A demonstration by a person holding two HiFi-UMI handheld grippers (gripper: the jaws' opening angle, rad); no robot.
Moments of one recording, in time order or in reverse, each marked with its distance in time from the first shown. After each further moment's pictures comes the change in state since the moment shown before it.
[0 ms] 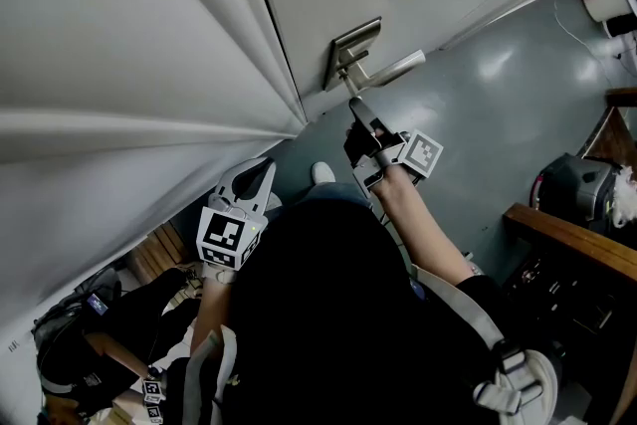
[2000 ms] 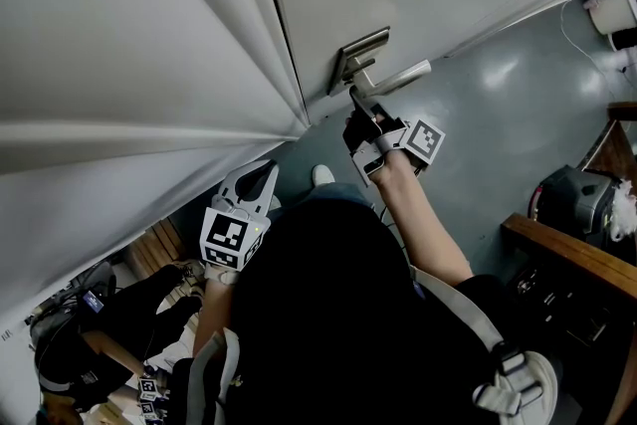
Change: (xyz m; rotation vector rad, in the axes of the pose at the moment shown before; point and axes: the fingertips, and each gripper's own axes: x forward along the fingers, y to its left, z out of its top) left arm 0.004 0.002 -0.004 -0.024 0.012 0.026; right arm 0.033 0.004 0.018 0.063 0.006 -0.035
